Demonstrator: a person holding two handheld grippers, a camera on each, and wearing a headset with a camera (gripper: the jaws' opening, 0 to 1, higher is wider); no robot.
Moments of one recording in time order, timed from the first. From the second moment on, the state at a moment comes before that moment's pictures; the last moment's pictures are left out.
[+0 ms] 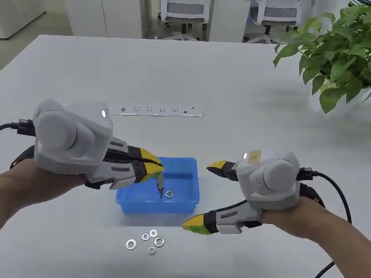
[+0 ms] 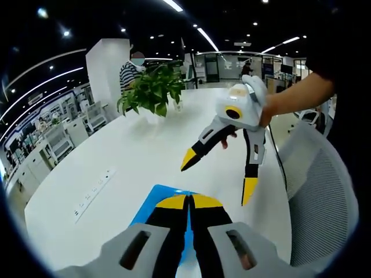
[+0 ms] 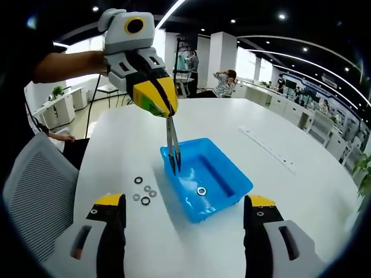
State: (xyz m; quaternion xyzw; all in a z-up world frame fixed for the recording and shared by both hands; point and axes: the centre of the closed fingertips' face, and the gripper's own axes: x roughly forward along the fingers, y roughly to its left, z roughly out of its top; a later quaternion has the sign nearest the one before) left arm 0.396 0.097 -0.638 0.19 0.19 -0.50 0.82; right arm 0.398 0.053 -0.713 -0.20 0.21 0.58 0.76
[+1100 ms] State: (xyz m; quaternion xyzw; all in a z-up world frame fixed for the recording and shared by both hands) left arm 0.355 0.096 -0.659 0.19 0.20 -0.52 0.81; right arm 0.374 0.050 -0.729 -0.20 0.23 0.57 0.76
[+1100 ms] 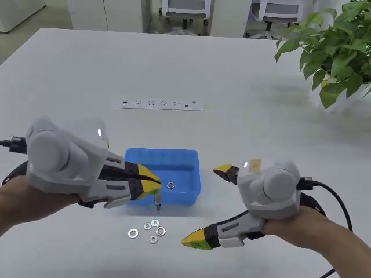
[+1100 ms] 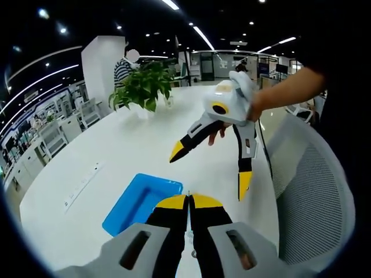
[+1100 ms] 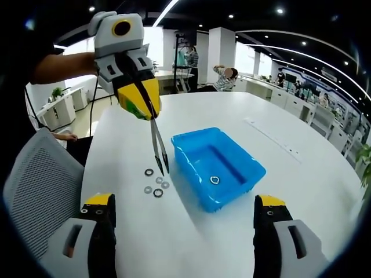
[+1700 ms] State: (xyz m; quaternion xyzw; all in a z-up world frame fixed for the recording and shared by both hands) left arm 0.336 0.097 -0.679 0.18 0.22 -0.52 0.80; right arm 0.368 0.051 -0.735 -0.20 0.24 0.58 0.76
